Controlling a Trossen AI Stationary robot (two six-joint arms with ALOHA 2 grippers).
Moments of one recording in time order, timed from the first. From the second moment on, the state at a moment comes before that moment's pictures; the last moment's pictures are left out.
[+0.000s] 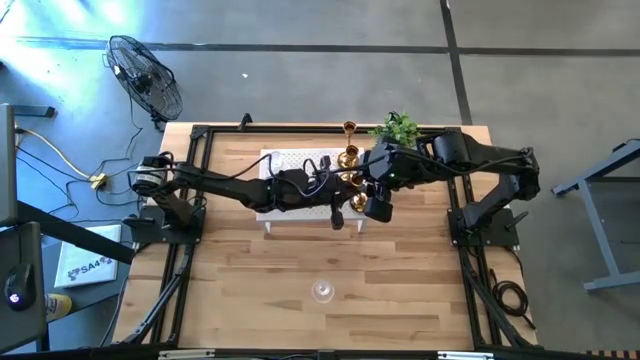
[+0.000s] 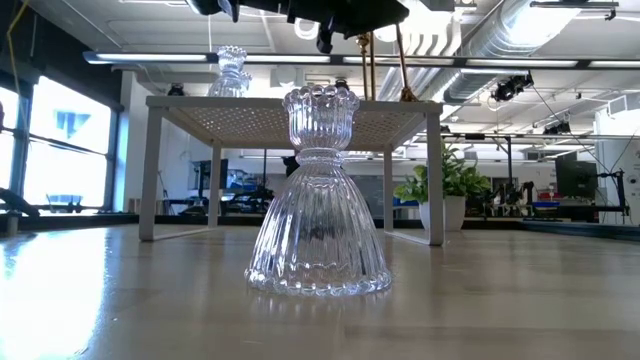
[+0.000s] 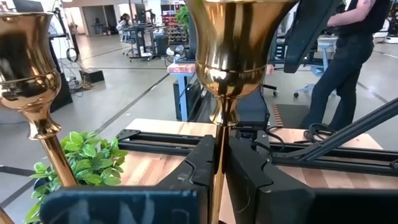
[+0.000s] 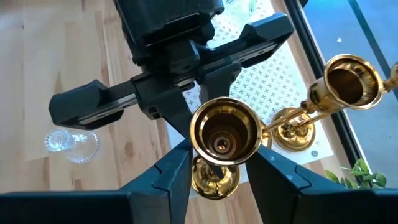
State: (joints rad) left arm -0.03 1.70 1.19 0.51 -0.25 0.02; right arm 0.09 1.61 1.99 -1.32 0.23 0.22
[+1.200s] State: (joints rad) left arm -0.03 1.67 1.19 0.40 -0.26 -0.01; right arm 0.14 1.53 1.99 -1.40 0.25 0.26
